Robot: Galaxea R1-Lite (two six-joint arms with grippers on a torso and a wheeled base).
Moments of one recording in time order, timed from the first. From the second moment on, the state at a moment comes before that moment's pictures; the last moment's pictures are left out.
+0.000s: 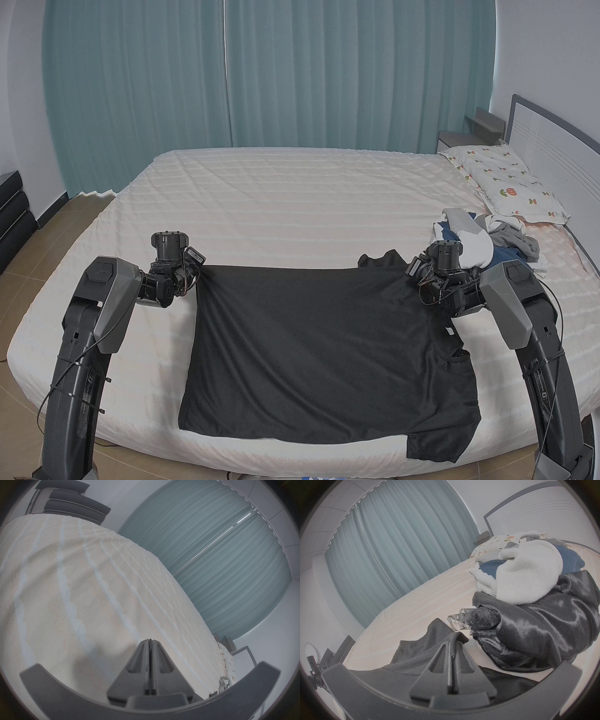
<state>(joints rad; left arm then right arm) -0.05 2.79 -2.00 -0.39 0.08 -0.94 0.13 2.82 -1.92 -0.58 -0.14 0.54</state>
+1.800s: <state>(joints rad) -0.08 2.83 -2.00 -0.44 0.06 -0.89 0.10 2.90 -2.00 -0.70 -0.18 0.46</state>
